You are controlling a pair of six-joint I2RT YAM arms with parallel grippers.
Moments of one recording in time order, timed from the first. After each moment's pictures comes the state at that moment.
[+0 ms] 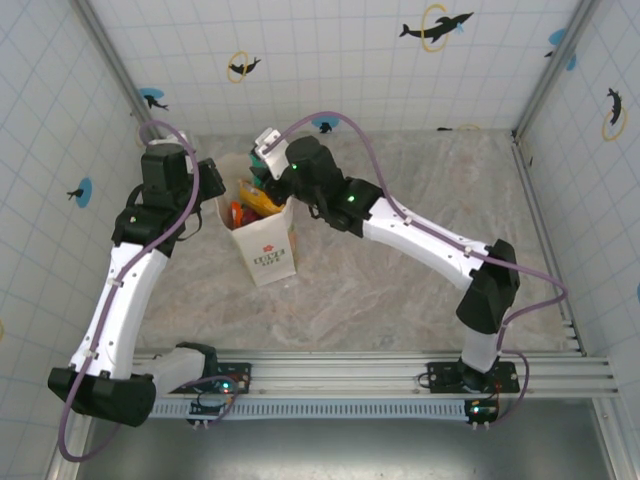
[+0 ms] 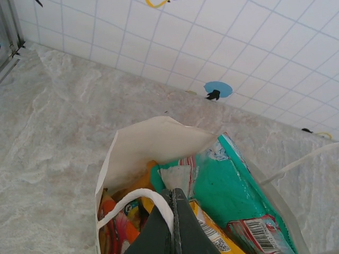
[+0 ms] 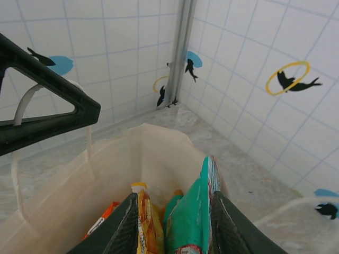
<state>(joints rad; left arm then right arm) -0.22 1.13 1.31 -0.68 -0.05 -0.42 0.98 1.82 1.79 -0.24 0.10 -0.09</state>
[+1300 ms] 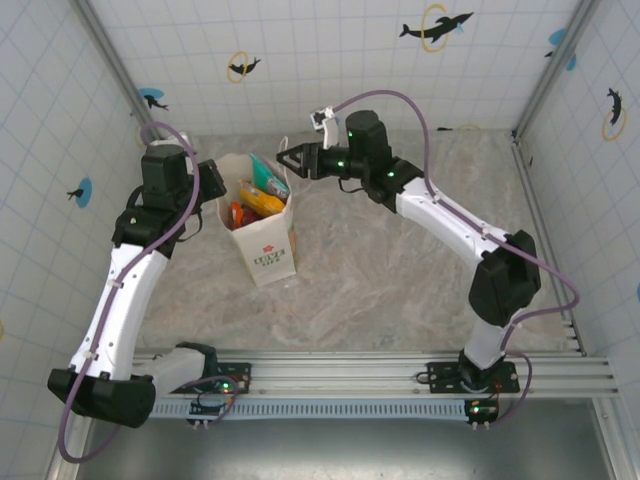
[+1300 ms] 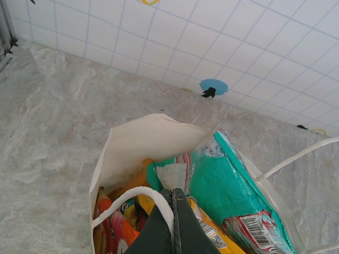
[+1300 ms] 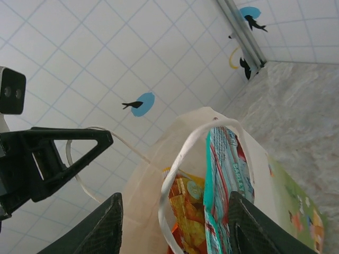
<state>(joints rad) -0.22 1.12 1.30 -0.67 -0.02 -0.42 0.69 1.79 1.63 -0.06 -0.55 0.58</state>
